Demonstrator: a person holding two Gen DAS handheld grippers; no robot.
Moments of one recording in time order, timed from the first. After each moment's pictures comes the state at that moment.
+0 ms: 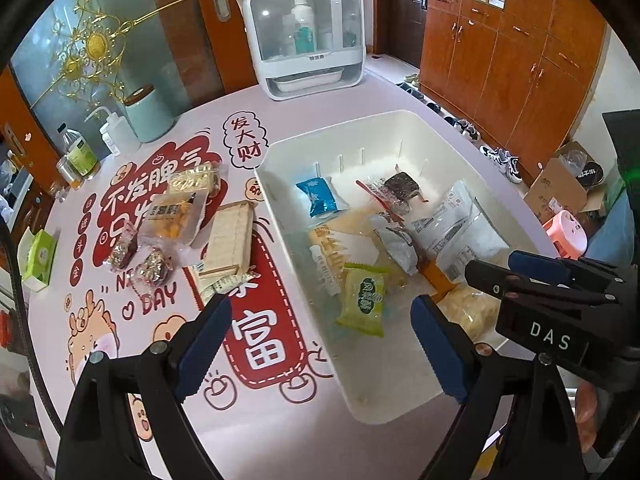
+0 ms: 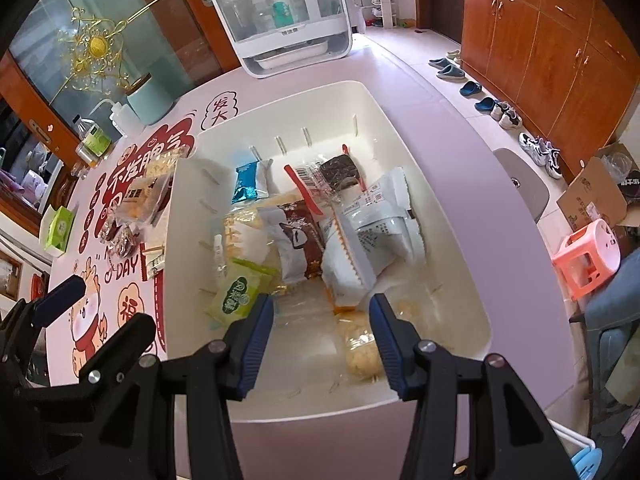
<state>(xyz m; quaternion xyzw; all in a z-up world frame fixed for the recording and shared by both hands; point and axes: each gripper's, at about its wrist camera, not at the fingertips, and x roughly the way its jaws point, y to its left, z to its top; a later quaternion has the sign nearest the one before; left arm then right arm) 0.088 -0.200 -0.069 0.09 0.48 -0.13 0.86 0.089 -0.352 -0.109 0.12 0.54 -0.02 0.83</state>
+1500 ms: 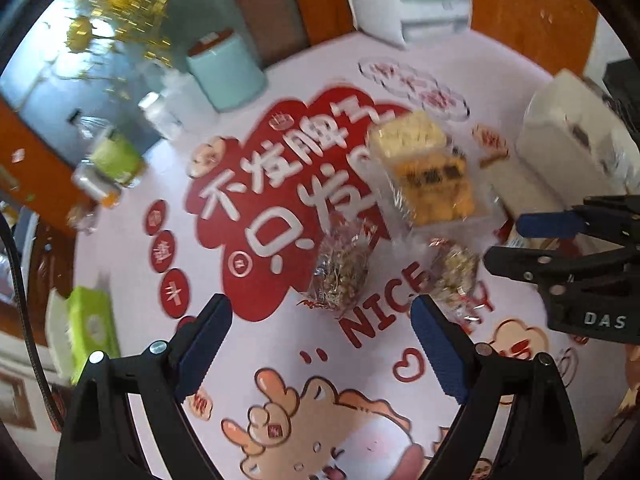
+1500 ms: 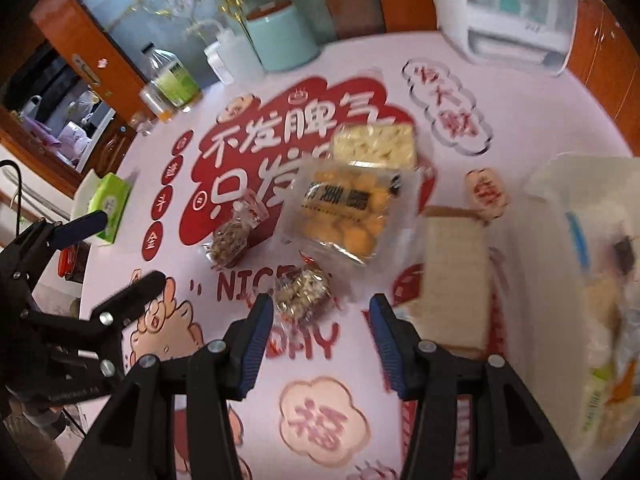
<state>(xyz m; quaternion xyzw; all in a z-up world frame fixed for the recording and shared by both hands) 0.278 0.098 -0.155 0.20 0.52 -0.17 0.81 0.250 -0.056 -0.168 0.10 0.57 0.09 0.81</state>
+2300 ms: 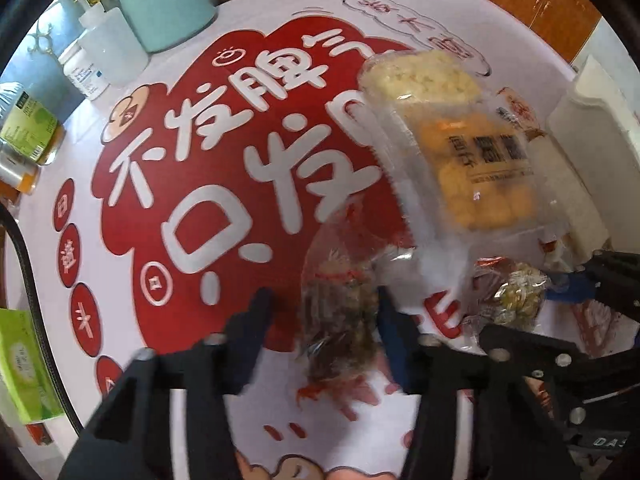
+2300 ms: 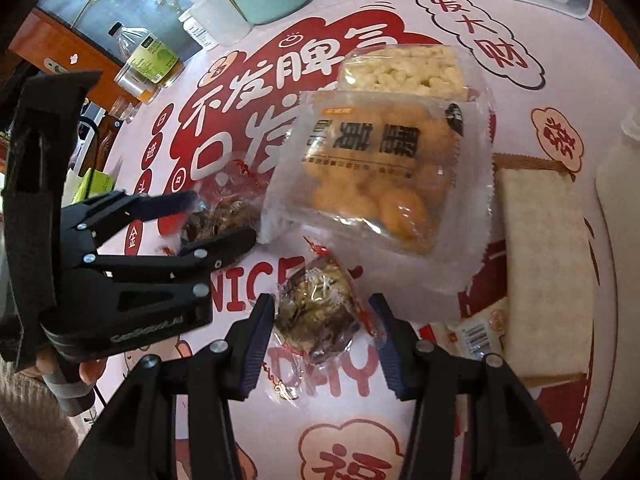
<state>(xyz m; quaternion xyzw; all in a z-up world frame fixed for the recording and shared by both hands) 0.340 0.087 -0.242 0.16 0.59 -0.22 0.76 0.271 -0.040 -0.230 0.15 0.61 0.10 0.77</state>
